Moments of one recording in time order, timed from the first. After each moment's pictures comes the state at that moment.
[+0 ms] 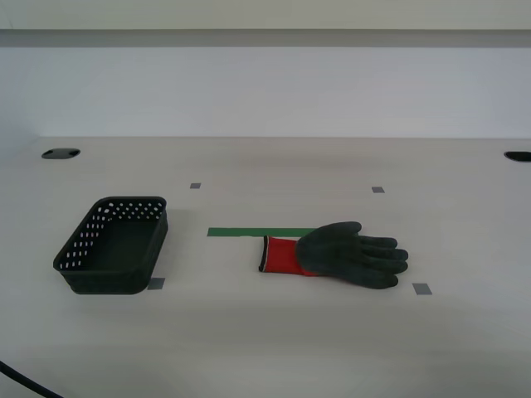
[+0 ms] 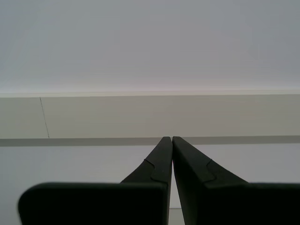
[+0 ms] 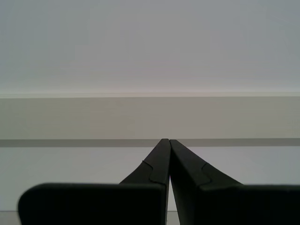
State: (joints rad) arm 0 0.00 1.05 0.52 0.62 0.00 0.00; arm 1 0.00 1.05 0.52 0.61 0.01 0.00
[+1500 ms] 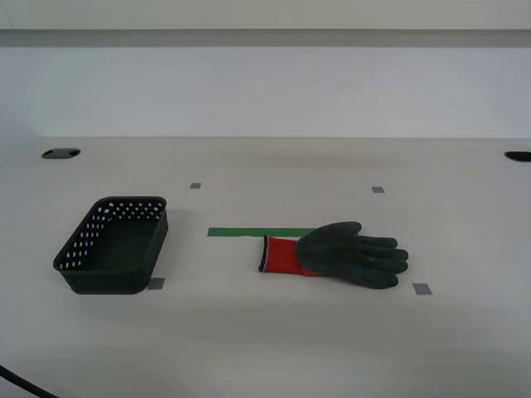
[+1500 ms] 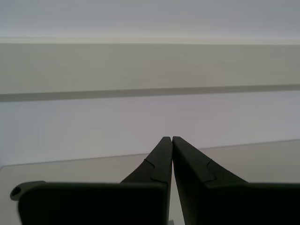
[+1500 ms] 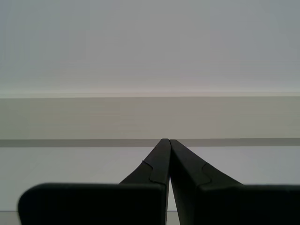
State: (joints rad) arm 0 0.00 1.05 0.52 0.62 0.00 0.00; arm 1 -0.14 1.06 0.74 0.11 0.05 -0.04
